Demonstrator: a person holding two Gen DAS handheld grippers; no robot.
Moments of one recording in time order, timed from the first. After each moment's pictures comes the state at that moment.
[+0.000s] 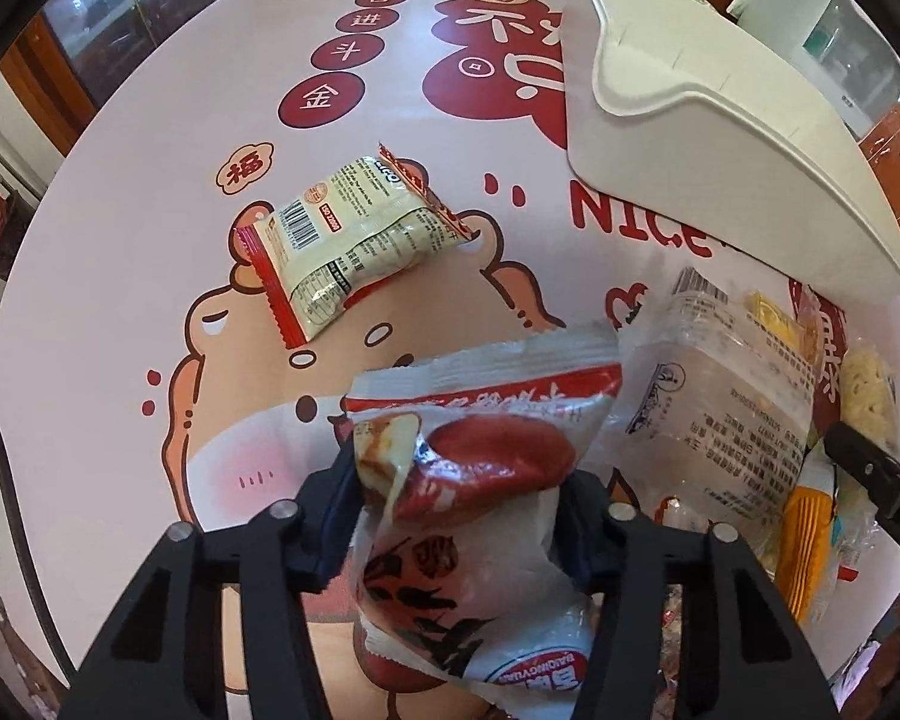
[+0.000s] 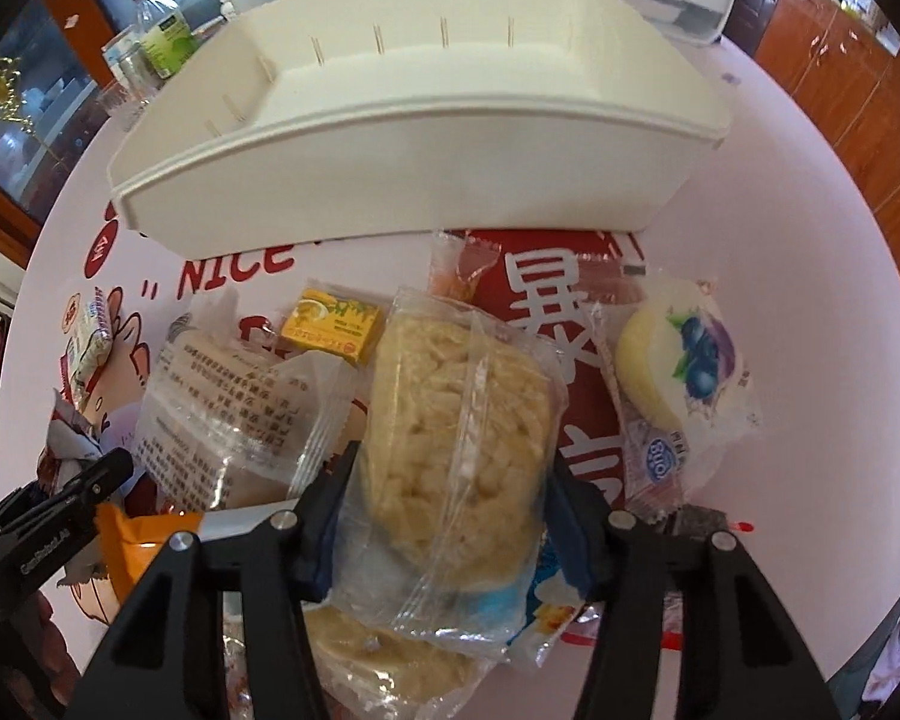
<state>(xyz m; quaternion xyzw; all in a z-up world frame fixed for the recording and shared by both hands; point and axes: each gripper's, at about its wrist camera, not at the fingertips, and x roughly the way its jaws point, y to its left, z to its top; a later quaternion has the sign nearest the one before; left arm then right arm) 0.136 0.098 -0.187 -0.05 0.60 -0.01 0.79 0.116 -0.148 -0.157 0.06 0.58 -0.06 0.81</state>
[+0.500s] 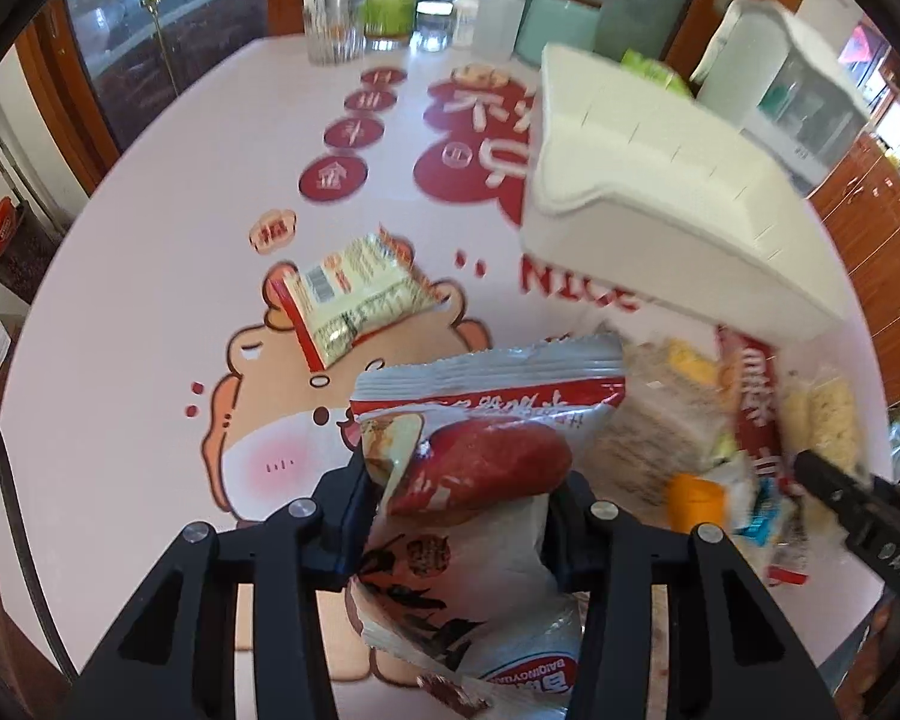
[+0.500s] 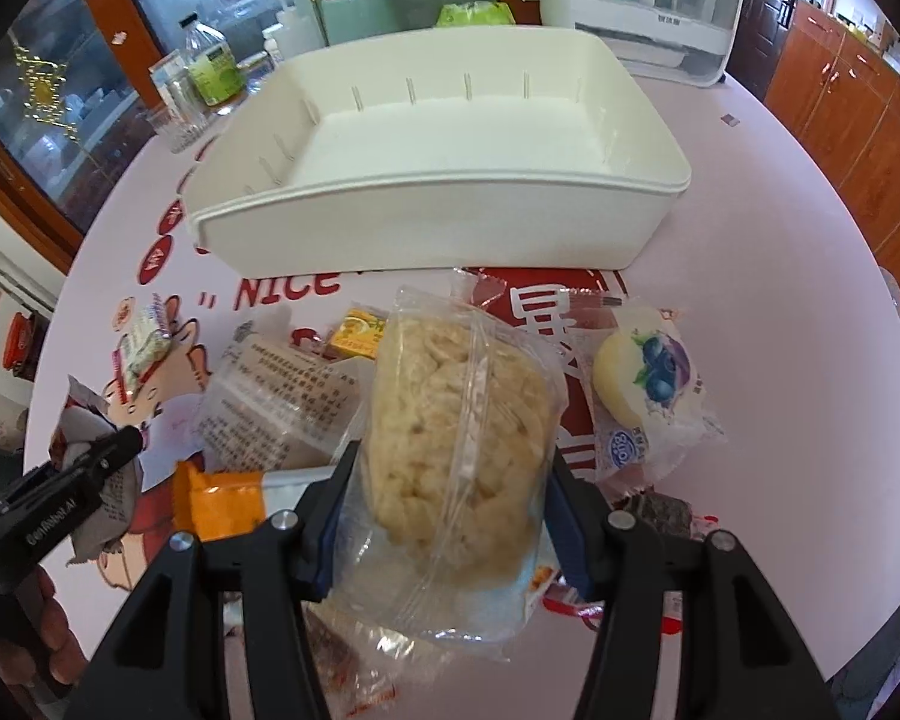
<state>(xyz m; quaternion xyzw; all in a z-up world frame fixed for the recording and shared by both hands) 0.095 0.103 -0.111 -0.07 0.54 -0.02 0.84 0.089 -0.159 -0.114 0.06 0.54 -0.02 0.84</state>
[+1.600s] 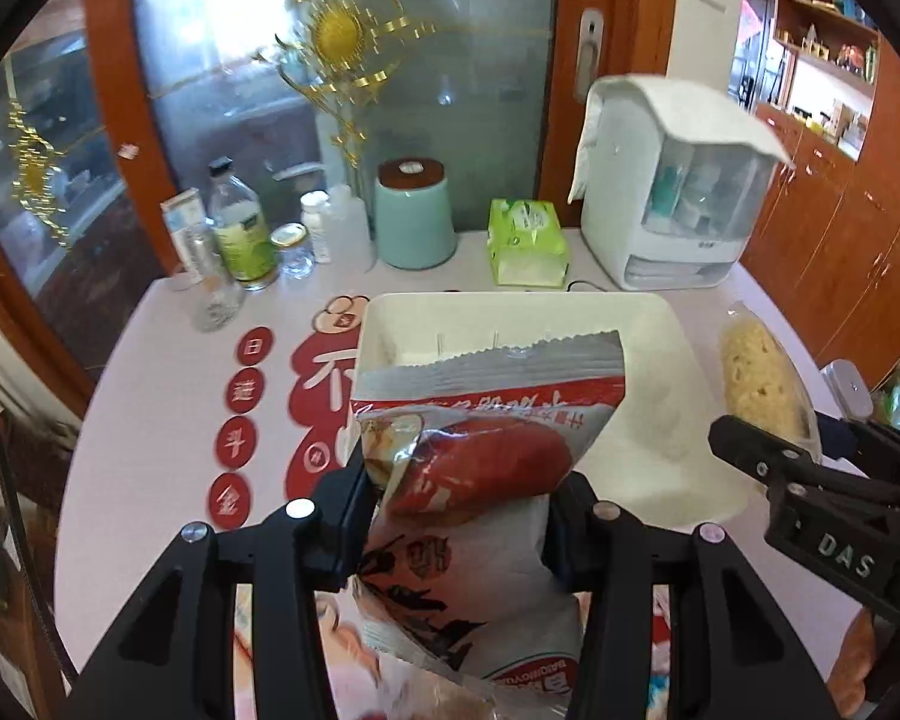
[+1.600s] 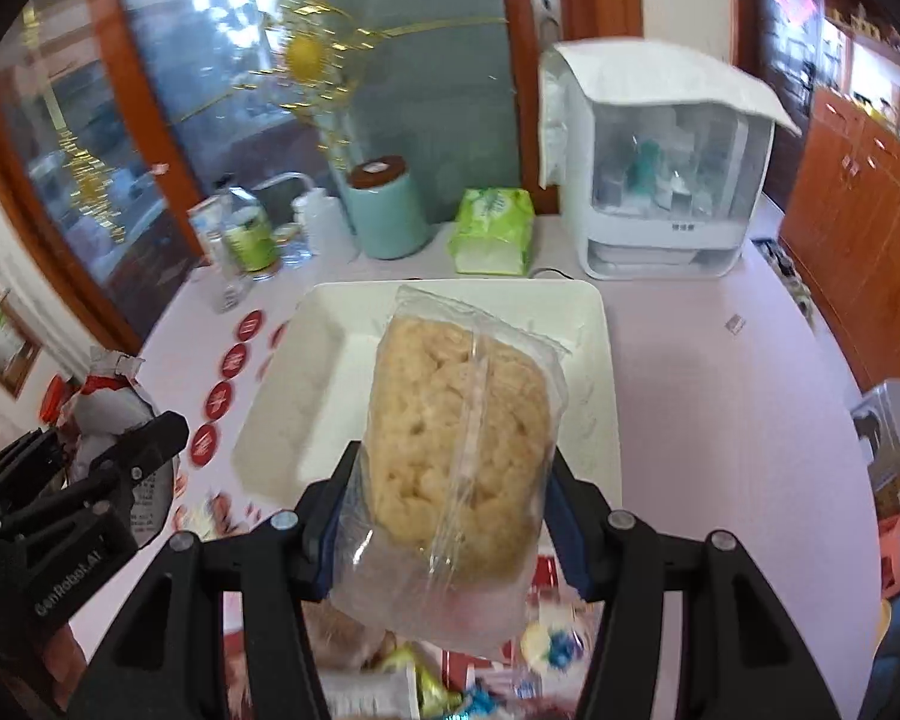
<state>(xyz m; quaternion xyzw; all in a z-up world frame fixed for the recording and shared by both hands) 0.254 -0.034 0.008 0.03 0.43 -0.09 0.90 0.218 -0.215 -0.006 0.07 0.45 0.00 0.89</state>
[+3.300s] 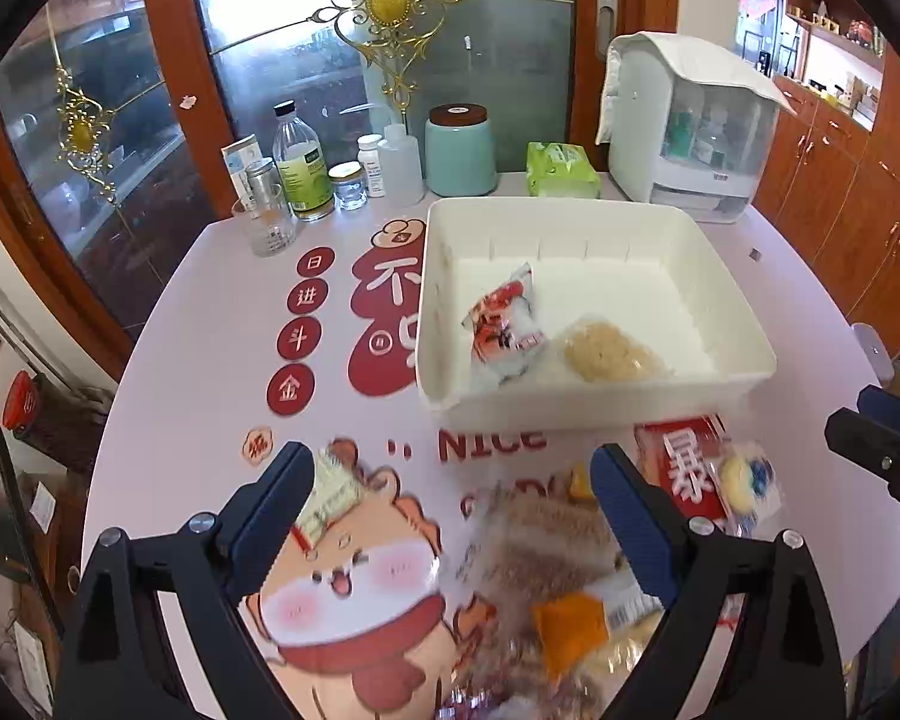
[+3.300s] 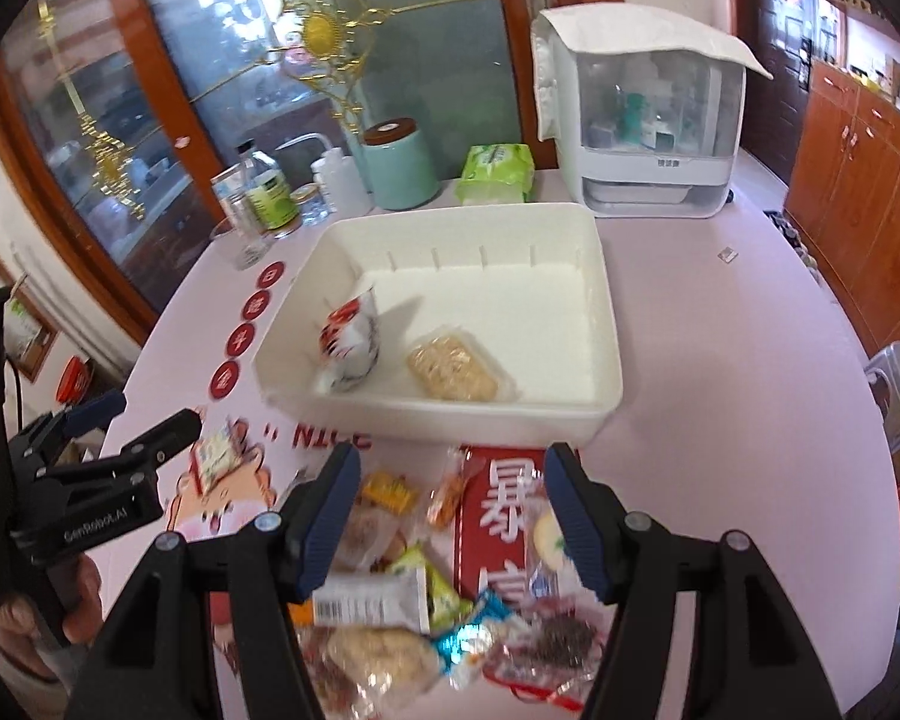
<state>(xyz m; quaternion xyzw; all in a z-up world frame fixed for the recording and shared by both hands) 0.131 0.021 -0.015 0.05 0.43 -0.06 0.90 0.105 -0.214 -0.010 0.07 0.45 0.05 0.89</state>
